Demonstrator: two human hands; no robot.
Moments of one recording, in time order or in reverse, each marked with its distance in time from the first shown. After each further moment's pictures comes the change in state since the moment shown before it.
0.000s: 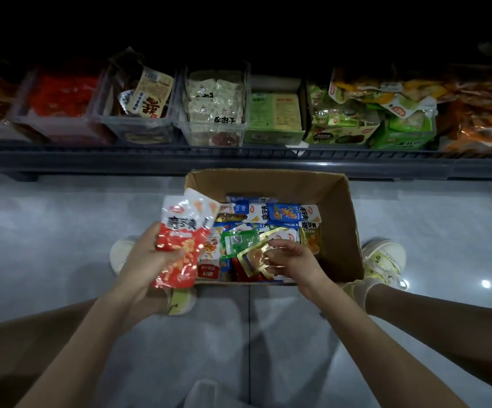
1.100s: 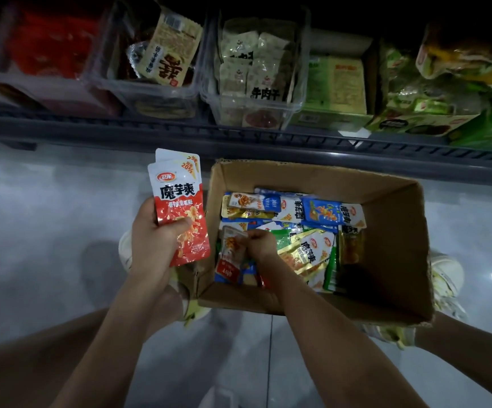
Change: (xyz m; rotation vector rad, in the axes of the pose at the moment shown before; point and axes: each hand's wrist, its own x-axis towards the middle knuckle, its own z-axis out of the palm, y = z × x) left_hand 0.069 0.004 -0.007 -0.189 0.303 0.010; right_hand 0.140 0.043 0.116 -0.238 0.135 0.215
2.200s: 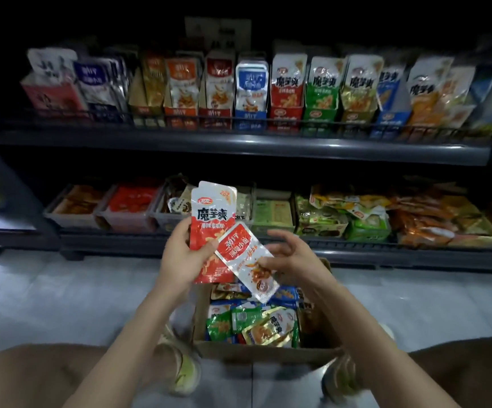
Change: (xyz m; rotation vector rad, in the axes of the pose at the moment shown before) left_hand -0.169 0.140 -0.021 -0.114 -0.236 0.544; right_hand -0.312 -0.118 -0.144 0.013 -0.281 -0.678
